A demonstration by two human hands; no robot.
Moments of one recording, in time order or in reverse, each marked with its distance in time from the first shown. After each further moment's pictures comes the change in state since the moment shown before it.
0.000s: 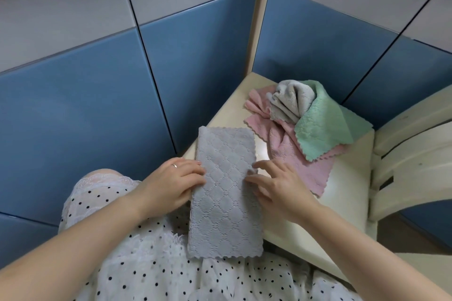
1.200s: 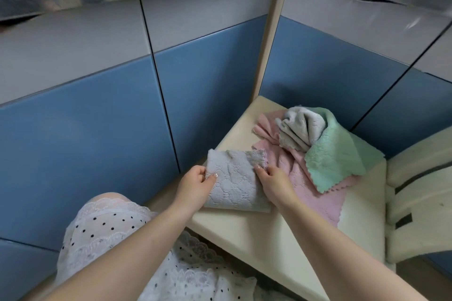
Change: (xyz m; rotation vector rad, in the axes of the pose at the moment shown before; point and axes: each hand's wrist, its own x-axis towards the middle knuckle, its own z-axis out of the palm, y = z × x) left_hand 0.068 0.013 0.008 -0.931 0.211 -1.017; right_hand 0.088 0.006 0.015 0.744 0.026 0.863
